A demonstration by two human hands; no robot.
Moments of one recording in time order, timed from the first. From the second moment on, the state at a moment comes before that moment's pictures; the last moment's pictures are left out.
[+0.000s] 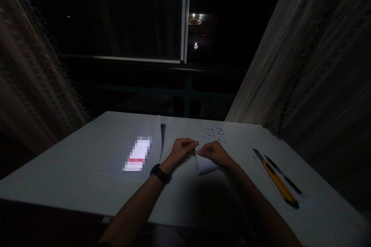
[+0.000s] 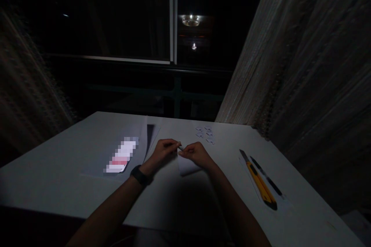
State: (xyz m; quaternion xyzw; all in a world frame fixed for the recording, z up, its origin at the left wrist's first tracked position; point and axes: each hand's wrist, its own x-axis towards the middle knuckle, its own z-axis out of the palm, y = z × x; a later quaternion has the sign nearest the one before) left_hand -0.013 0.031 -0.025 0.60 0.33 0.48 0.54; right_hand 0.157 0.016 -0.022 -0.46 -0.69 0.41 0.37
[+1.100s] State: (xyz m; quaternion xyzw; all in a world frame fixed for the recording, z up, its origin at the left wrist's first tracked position) left_hand -0.018 0.025 -0.024 0.52 0.23 0.39 0.72; right_hand 0.158 0.006 -0.011 -0.42 -0.67 0.49 0.36
